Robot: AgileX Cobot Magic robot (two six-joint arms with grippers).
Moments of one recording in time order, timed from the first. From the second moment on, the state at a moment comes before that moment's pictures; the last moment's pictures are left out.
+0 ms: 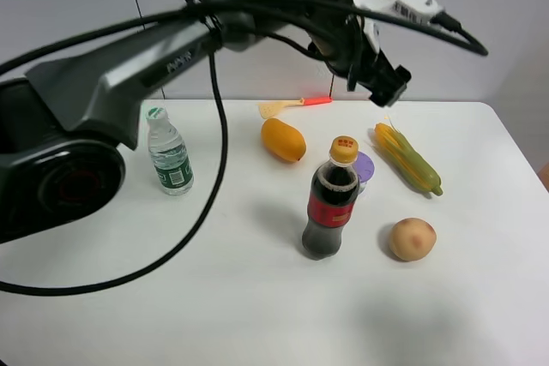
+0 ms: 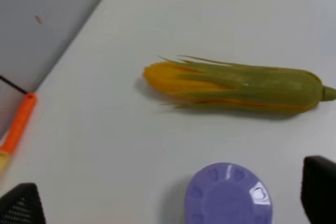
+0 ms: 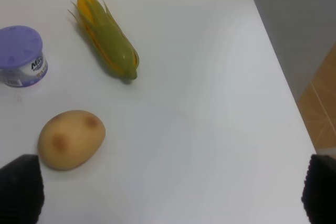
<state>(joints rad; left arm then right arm) -0.79 2.34 -2.40 0.00 0.89 0.15 -0.03 0.00 -0.50 -0.07 1.07 0.01</state>
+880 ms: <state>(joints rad) -0.20 2.10 -2.27 0.16 1.21 0.16 -0.03 0.00 -0.50 -0.07 1.07 0.01</state>
